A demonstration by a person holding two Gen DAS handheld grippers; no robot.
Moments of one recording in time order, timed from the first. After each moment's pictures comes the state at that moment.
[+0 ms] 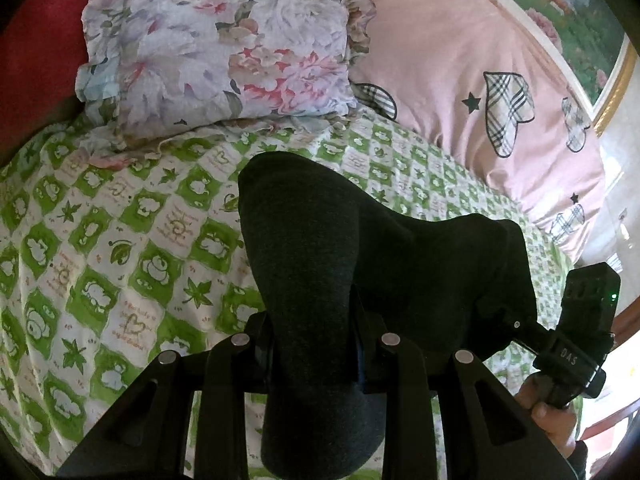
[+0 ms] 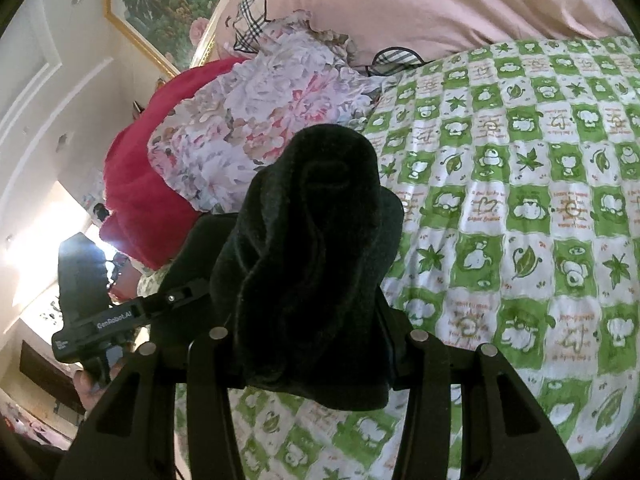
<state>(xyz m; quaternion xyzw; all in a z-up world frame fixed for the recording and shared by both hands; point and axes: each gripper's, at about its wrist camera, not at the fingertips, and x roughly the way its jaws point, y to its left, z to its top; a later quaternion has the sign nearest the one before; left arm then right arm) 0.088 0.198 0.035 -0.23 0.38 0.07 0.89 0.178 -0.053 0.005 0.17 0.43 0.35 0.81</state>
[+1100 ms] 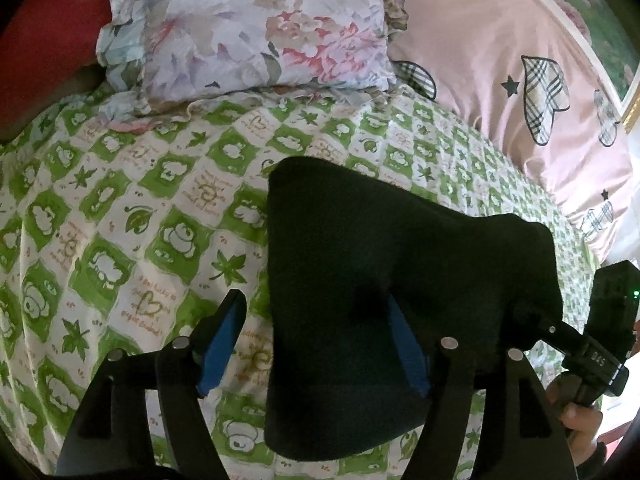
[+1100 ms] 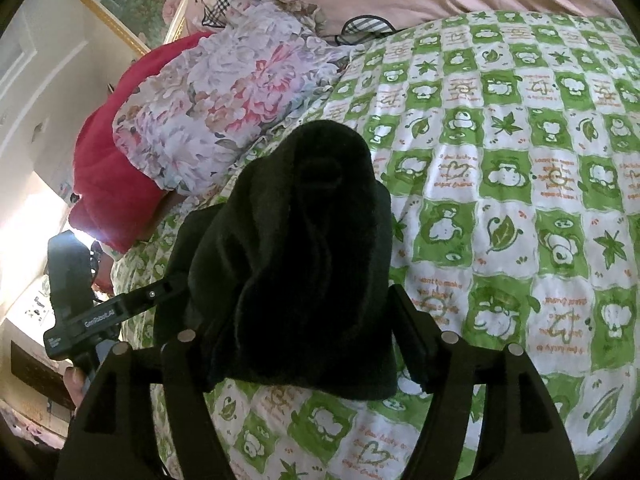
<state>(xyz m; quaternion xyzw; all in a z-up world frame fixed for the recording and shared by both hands) 0.086 0.207 0.003 -0.23 0.41 0.12 0.87 0.183 -0.060 -0.022 0.15 0.47 0.32 0.81</state>
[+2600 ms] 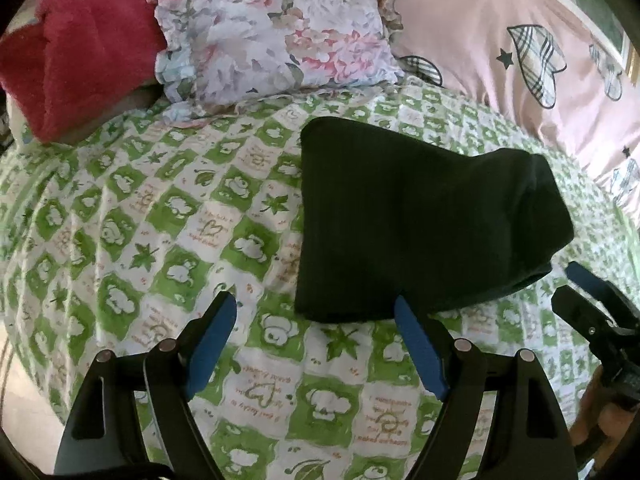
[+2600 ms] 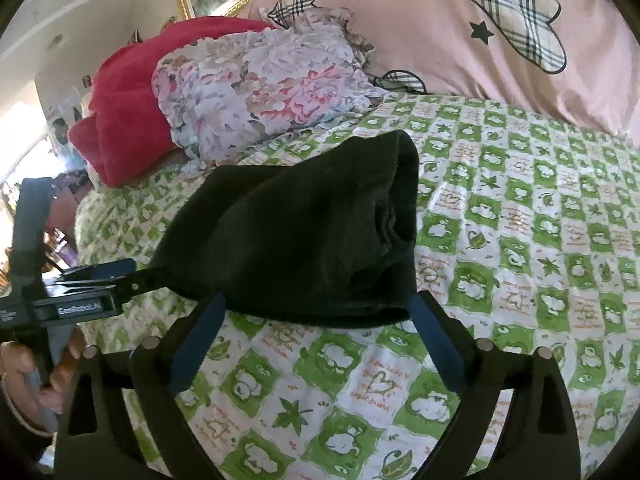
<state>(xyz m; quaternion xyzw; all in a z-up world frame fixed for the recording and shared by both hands) 0.008 0.154 0.006 -0.13 0.40 0.20 0.88 0.093 -0.035 0.008 -0.02 0.38 0.29 0.88</state>
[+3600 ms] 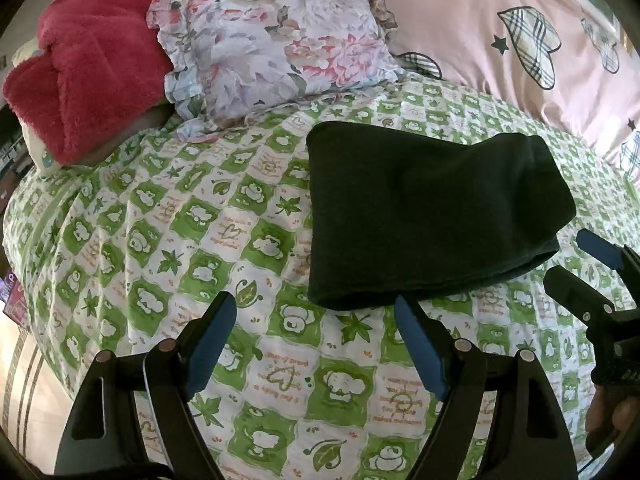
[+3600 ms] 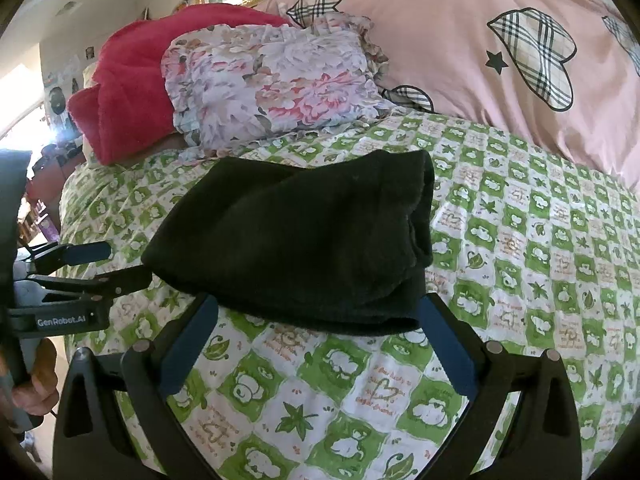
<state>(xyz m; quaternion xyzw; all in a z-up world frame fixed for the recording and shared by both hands) -0.001 0.143 0.013 -0.09 0.41 0.21 0.88 0.082 -0.013 0.015 -0.07 0.36 0.28 0.89</state>
